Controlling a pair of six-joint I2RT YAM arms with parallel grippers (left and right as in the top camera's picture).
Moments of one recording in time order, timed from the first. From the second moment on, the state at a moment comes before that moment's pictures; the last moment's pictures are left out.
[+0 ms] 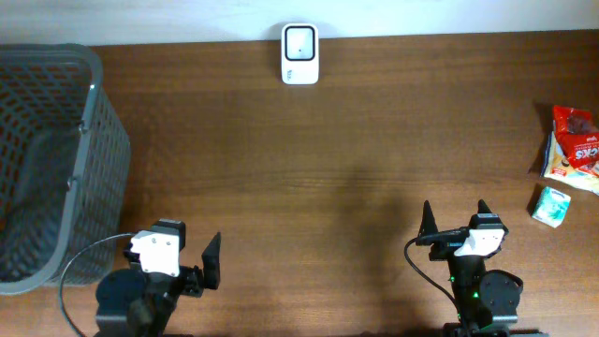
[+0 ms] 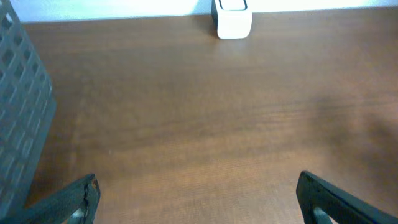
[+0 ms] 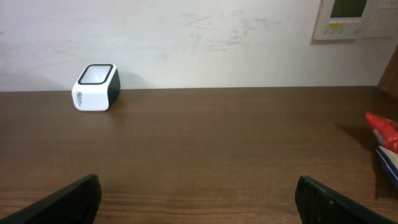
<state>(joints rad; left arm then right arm) -0.05 0.29 0.55 -0.72 0.16 0.00 -0.03 0.01 0.01 -0.08 -0.02 0.02</state>
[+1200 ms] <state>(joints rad) -0.05 0.01 0.01 -0.08 0.01 -0.07 -0.03 0.01 0.01 -0.08 -0.02 0.02</state>
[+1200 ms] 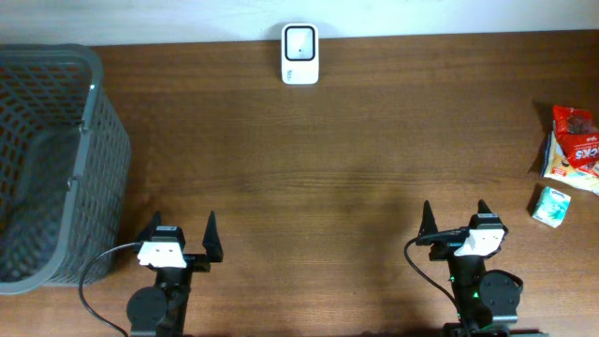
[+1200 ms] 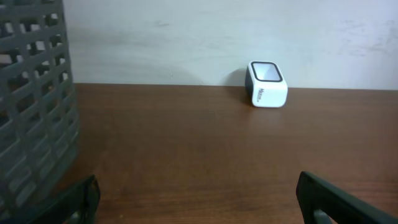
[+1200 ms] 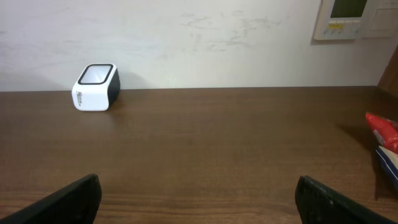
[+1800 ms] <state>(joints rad) -0.04 0.01 0.01 -0.08 -0.01 -0.01 -0.03 0.01 0.01 -0.08 -0.02 0.02</state>
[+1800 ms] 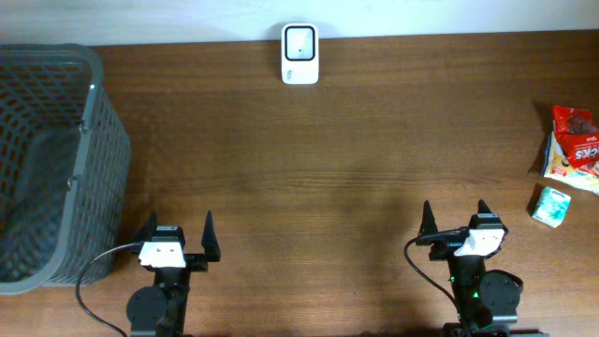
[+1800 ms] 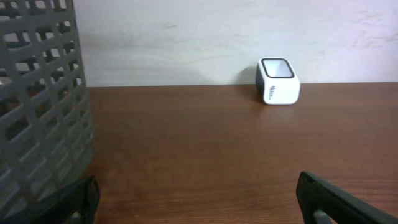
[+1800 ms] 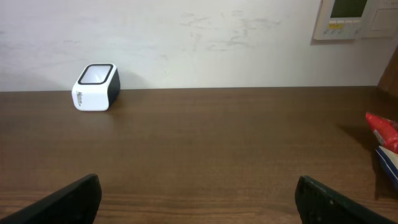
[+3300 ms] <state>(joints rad) -0.03 0.01 0.01 -0.08 -0.01 0.00 -0.03 0.01 0.01 -0.08 -0.02 0.02</state>
